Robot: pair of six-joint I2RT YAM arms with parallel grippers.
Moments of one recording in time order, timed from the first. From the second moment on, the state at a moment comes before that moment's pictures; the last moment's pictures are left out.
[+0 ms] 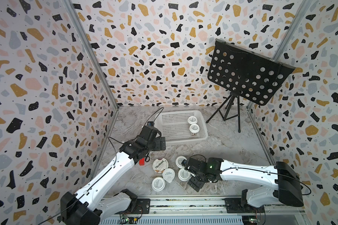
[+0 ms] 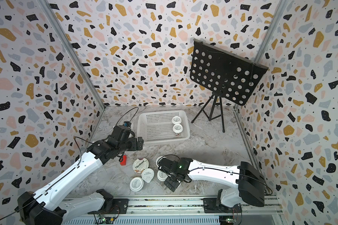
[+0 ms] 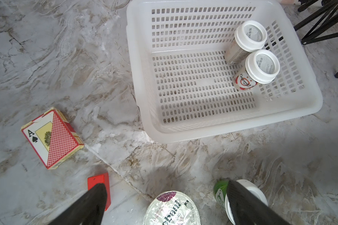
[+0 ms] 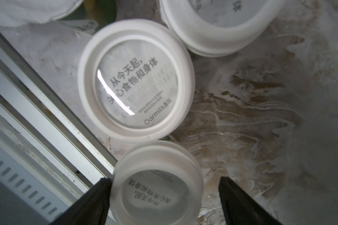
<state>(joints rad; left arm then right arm) -0.53 1.11 1.01 -0.75 -0.18 -0.43 1.21 1.41 0.98 -0.89 0.08 0.27</state>
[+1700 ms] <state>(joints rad) -0.53 1.11 1.01 -0.75 -0.16 -0.43 1.08 1.32 0.93 -0.94 0.11 0.46</state>
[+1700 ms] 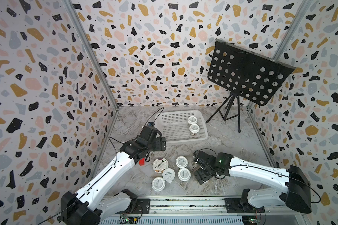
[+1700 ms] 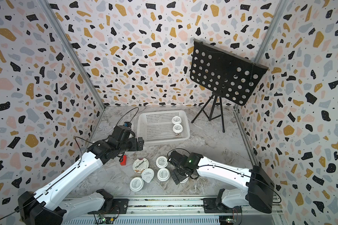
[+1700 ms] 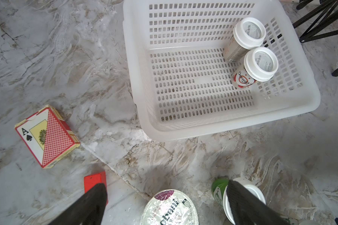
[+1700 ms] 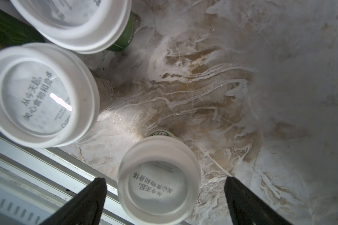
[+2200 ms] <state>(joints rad) -0.53 1.13 1.01 -0.75 -0.16 -0.43 1.09 1.37 0.87 -0.86 0.09 0.46</state>
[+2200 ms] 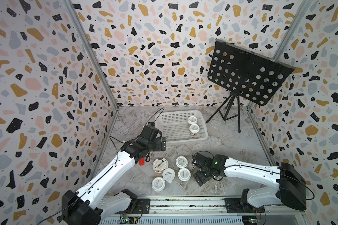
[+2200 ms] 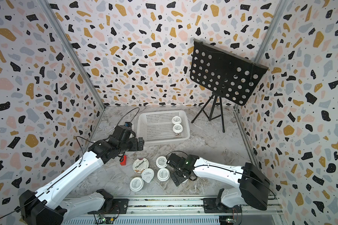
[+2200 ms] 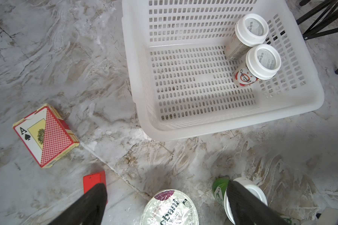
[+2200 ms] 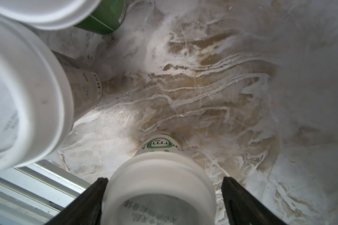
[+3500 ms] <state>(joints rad) -0.53 1.14 1.01 -0.75 -0.16 -0.43 1.06 1.36 0.87 -0.89 0.08 0.45</state>
